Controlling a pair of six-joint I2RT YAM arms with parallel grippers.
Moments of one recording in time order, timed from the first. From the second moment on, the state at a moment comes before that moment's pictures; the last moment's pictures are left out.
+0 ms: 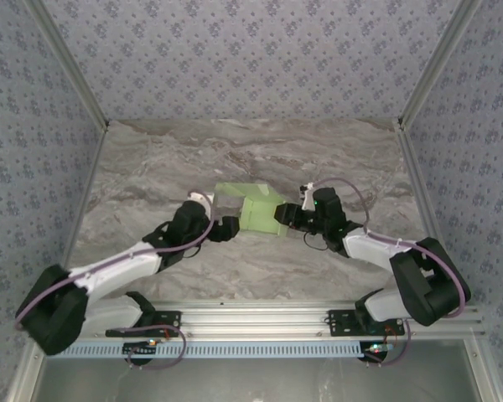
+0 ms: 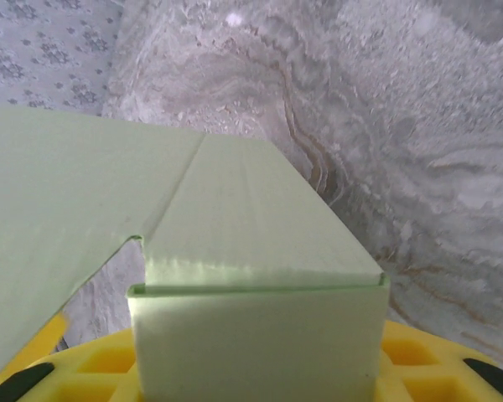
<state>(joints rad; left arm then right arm) -0.72 1.11 0.49 0.05 -0.02 -0.55 0.46 1.37 0.51 0.33 -0.45 0.77</state>
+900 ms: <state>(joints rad) -0.38 1.12 0.41 0.46 0.68 -0.88 0.32 1.44 0.64 0.76 -0.97 0.98</state>
